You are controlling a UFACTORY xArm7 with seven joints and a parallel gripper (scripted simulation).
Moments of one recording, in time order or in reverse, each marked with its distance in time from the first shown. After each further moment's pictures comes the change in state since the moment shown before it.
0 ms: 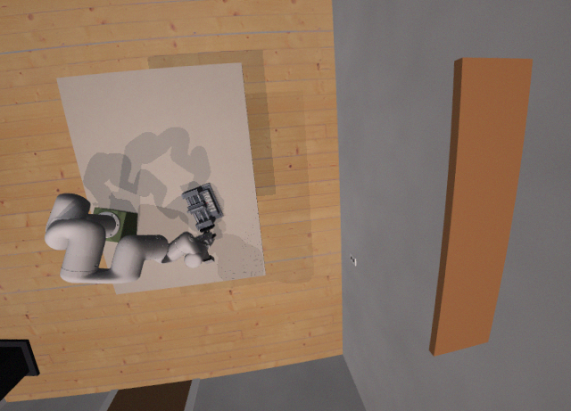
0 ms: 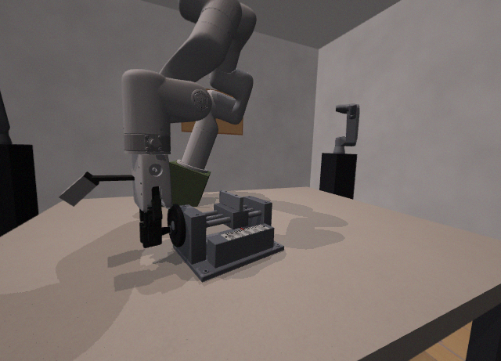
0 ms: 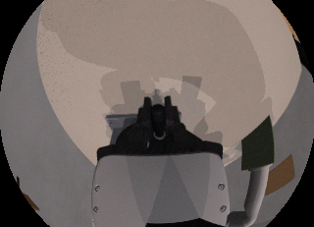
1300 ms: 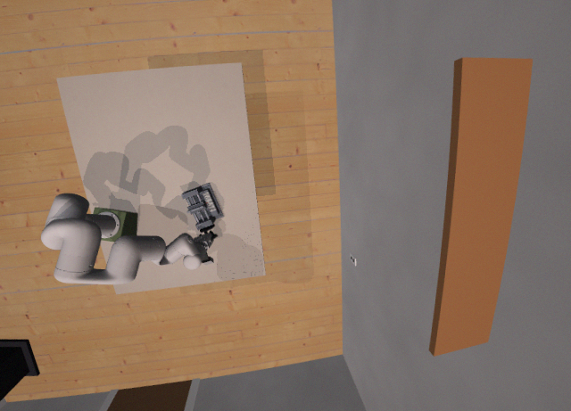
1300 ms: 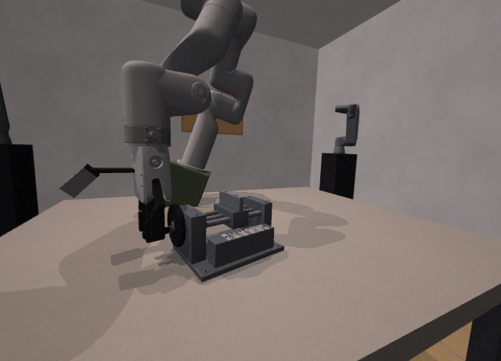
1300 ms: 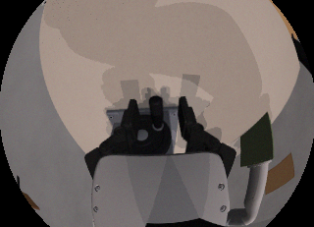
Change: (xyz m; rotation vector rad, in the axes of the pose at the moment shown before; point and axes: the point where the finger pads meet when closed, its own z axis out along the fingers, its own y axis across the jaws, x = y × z) arm -0.002 0.002 -0.013 -0.005 -0.005 0.000
